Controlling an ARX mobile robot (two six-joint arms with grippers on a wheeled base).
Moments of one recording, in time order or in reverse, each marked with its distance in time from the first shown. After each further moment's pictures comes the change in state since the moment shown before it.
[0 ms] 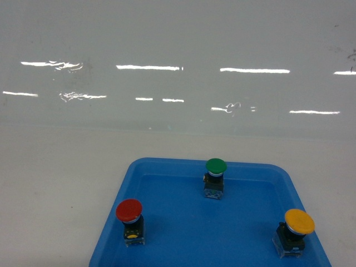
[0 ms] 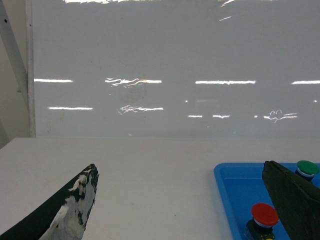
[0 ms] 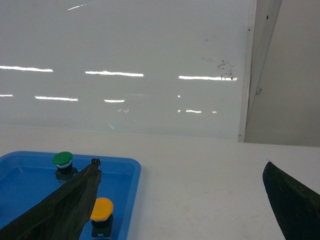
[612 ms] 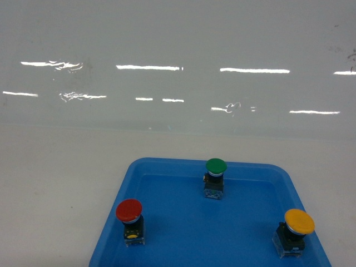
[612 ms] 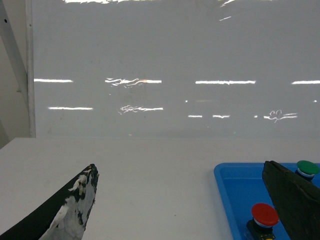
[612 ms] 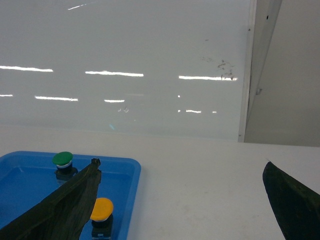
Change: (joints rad) left arm 0.000 0.000 0.000 0.000 0.000 0.000; right arm 0.000 0.000 0.000 0.000 0.000 0.000
